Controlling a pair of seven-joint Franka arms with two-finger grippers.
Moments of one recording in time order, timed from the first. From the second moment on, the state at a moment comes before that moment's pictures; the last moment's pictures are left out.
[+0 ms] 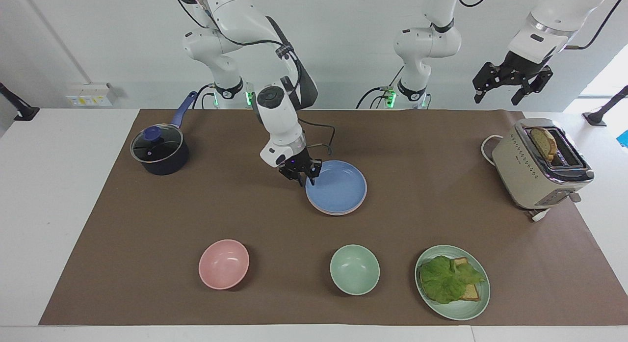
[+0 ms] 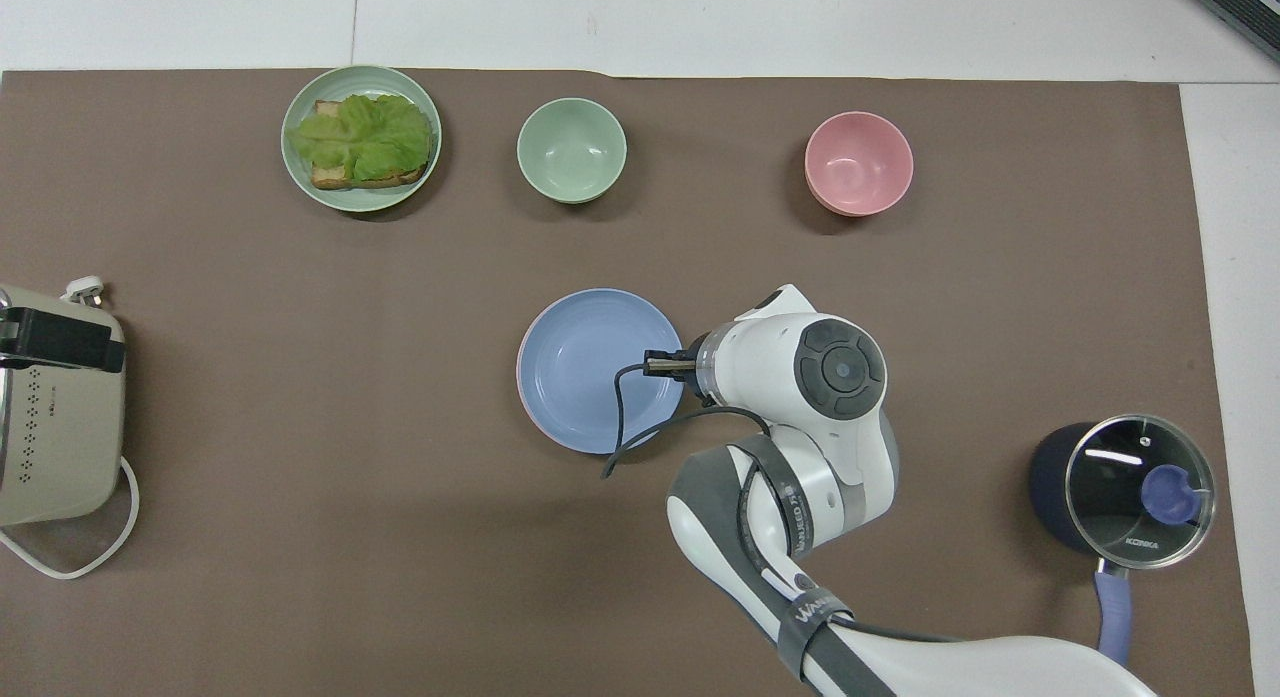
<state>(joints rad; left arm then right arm) -0.06 -0.10 -0.01 -1.56 -0.02 1.45 0.04 0.48 0.25 0.03 -2.05 0.25 2.52 0.40</state>
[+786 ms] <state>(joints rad) -0.06 -0.10 -0.01 -1.56 -0.02 1.45 0.04 0.20 -0.06 0.01 -2.02 0.09 2.09 0.38</state>
